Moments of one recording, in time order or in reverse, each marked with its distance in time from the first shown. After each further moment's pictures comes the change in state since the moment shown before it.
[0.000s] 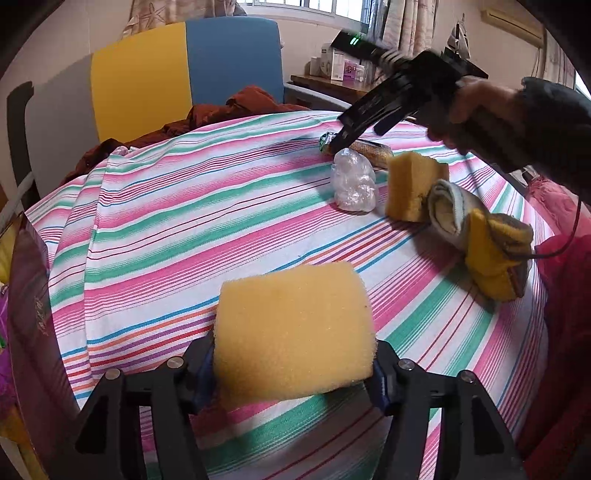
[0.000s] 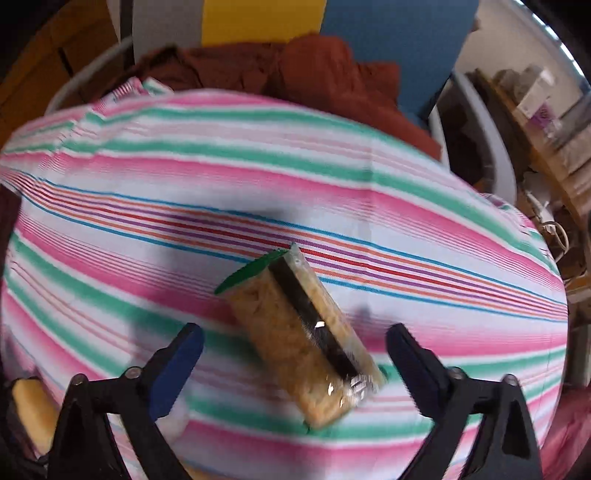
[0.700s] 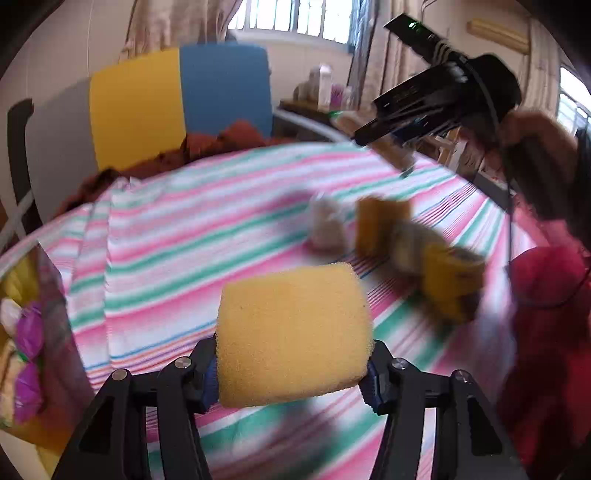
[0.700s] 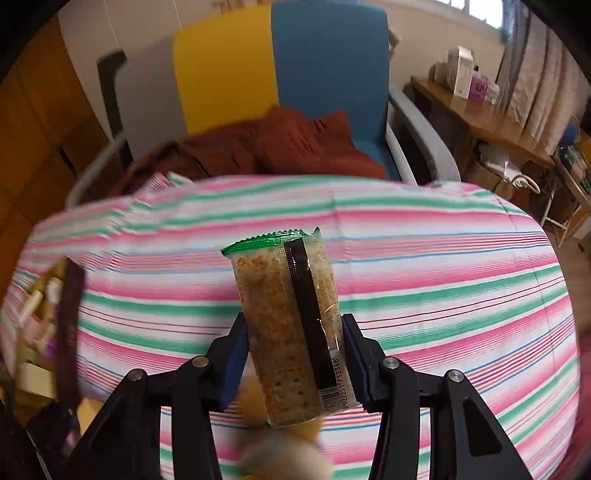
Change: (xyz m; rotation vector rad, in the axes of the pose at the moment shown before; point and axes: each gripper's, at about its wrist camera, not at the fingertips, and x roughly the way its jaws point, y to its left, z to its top) left arm -0.051 -0.011 0.012 0.030 -0.102 -0.032; right arm -0.138 -0.001 -0.081 0.286 -0.297 0.089
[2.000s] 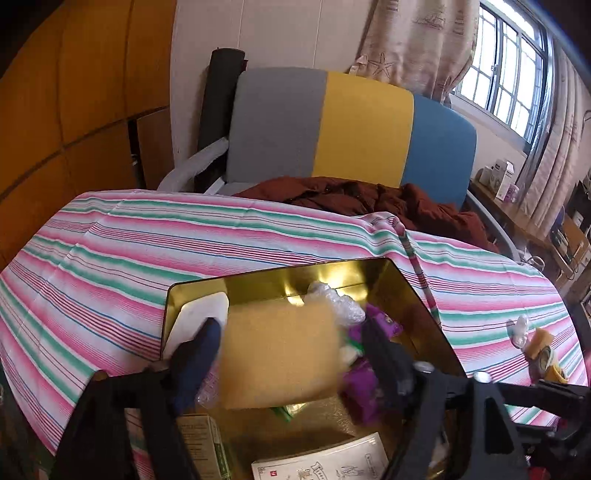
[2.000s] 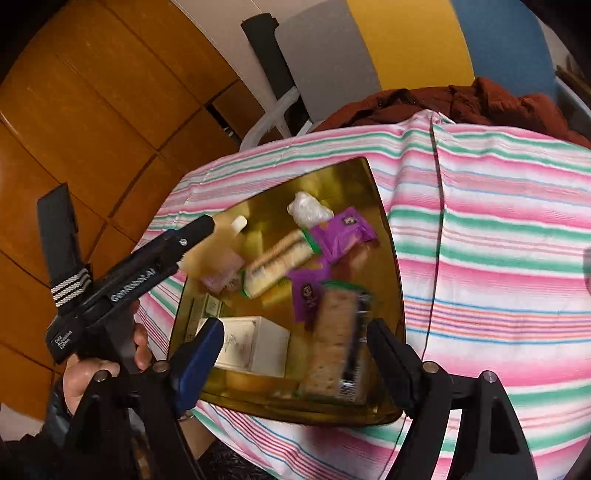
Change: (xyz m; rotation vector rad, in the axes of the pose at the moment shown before) left arm -0.163 0.275 -0.047 -0.490 -0.096 0.438; right arm 0.003 0.336 -0.108 -0.094 0.090 0.512
